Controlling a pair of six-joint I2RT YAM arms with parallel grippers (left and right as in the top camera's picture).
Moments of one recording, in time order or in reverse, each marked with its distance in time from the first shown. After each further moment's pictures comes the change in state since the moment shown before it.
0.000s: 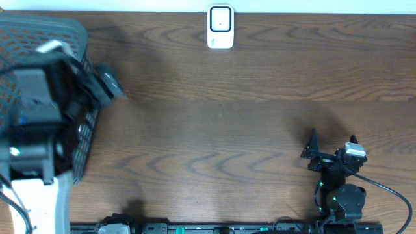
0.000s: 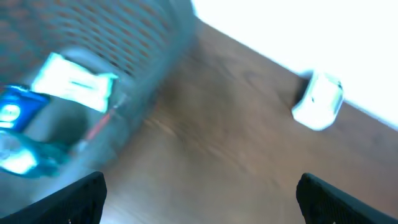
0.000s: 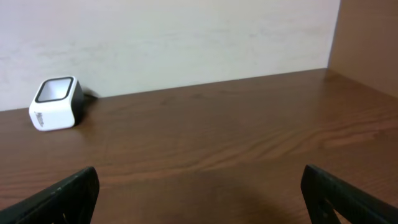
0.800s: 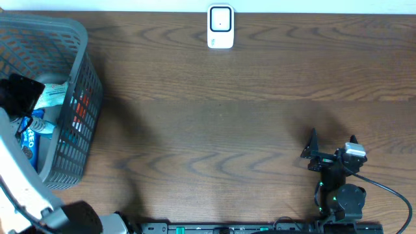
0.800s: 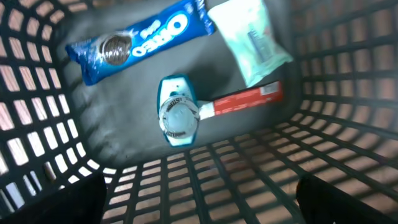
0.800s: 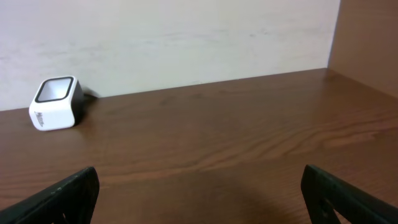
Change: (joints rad) left arm 0.521 0.356 0.135 -0.270 0.053 -0.176; right arm 0.000 0.000 0.000 0.000 0.000 0.000
